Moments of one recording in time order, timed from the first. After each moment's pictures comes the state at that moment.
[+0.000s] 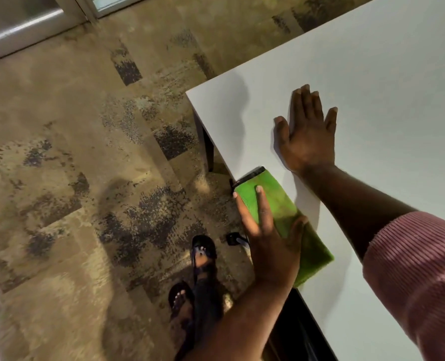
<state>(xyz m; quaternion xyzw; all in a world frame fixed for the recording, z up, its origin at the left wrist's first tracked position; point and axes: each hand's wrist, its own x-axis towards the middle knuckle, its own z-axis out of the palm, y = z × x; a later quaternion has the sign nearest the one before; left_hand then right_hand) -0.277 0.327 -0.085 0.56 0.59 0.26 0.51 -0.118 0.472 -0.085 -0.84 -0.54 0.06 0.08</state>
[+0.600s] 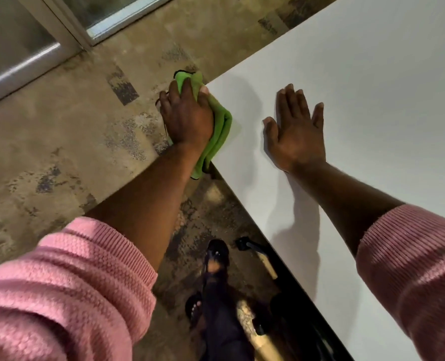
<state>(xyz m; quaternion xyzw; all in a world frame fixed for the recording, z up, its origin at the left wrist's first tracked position) -0.286 0.622 -0.082 0.73 0.64 0.13 0.21 -0.119 0.471 -0.086 -0.84 -0.53 0.05 0.11</state>
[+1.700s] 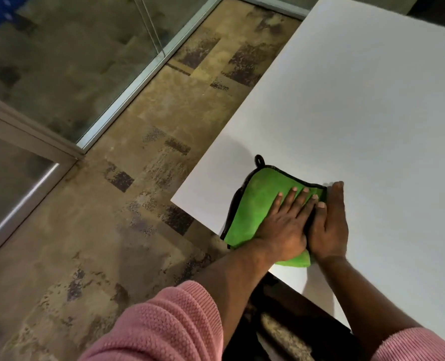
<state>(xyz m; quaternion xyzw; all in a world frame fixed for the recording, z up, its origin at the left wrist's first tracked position) -0.215 0.457 -0.050 0.97 0.05 -0.12 0.19 -0.153 0.347 -0.060 -0.88 -0.10 0.09 0.45</state>
